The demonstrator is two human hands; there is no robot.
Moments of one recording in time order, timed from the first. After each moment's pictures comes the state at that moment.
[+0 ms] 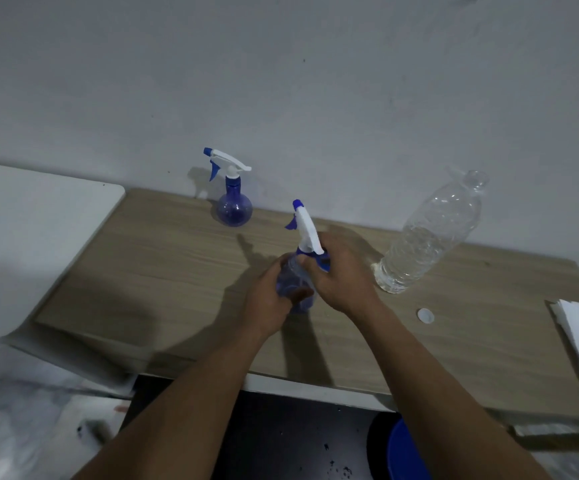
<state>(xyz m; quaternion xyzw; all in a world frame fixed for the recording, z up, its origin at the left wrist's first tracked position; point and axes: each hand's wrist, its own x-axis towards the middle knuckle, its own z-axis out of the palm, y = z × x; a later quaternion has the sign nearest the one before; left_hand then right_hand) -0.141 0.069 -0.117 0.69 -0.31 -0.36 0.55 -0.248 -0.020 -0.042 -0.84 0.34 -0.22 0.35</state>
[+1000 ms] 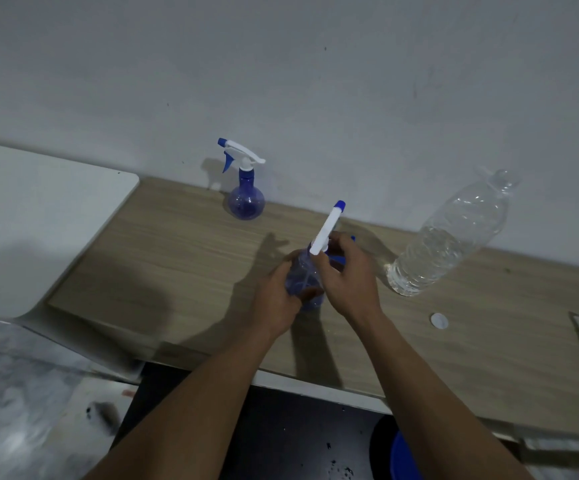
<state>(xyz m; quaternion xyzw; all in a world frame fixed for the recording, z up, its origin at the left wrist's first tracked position) -0.145 0.071 -0.121 0.70 -0.31 -0.33 0.55 -0.242 -0.014 -0.065 -0.78 0.37 -0.31 0.40</state>
